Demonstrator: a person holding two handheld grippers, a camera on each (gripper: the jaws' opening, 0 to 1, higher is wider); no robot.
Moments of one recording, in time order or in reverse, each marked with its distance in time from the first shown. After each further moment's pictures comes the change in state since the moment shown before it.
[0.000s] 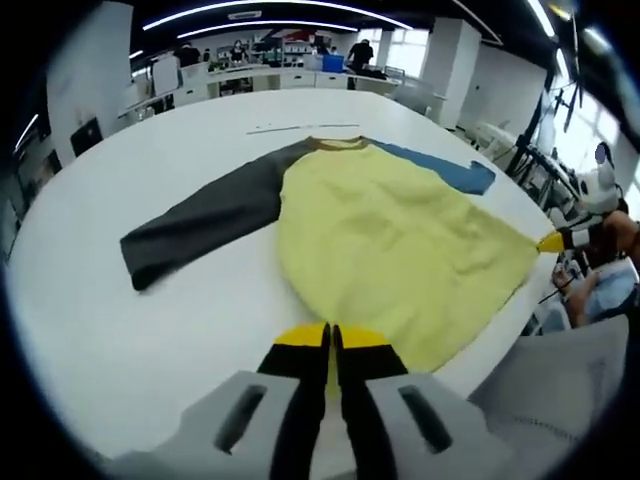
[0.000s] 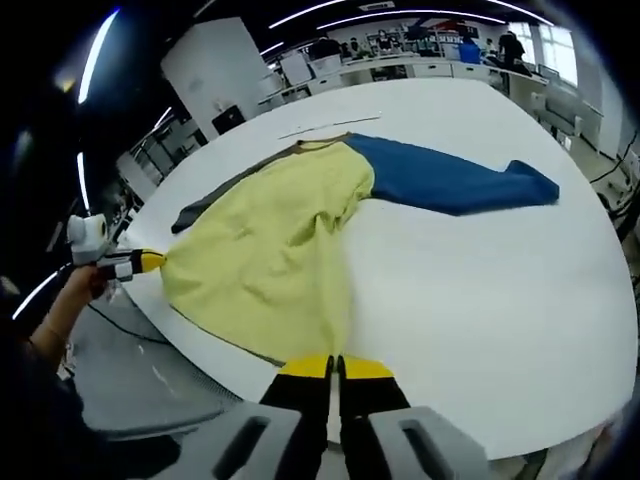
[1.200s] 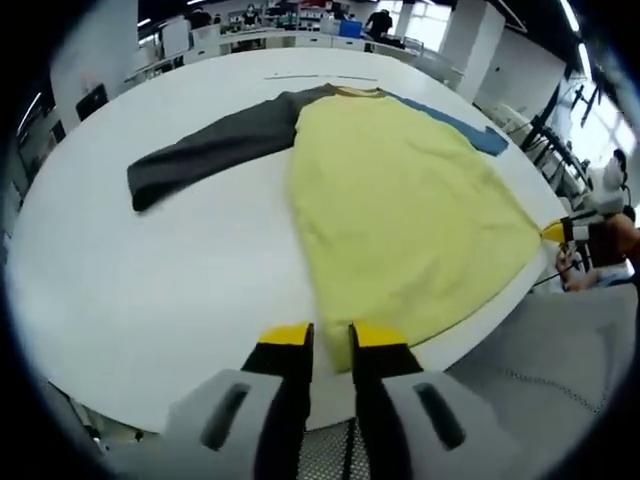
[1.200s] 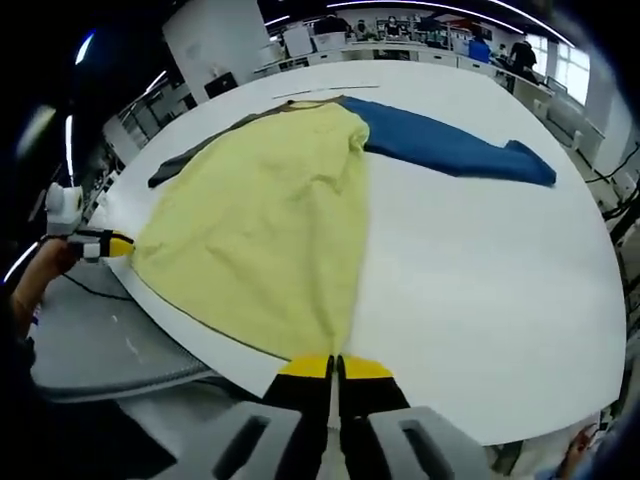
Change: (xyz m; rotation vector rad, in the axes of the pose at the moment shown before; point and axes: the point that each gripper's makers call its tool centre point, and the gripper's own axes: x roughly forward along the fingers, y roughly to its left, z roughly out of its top) left arm -0.008 0.003 -0.069 -0.072 0.170 0.034; right arm 0.015 -0.021 -0.035 -0.078 0.085 -0.117
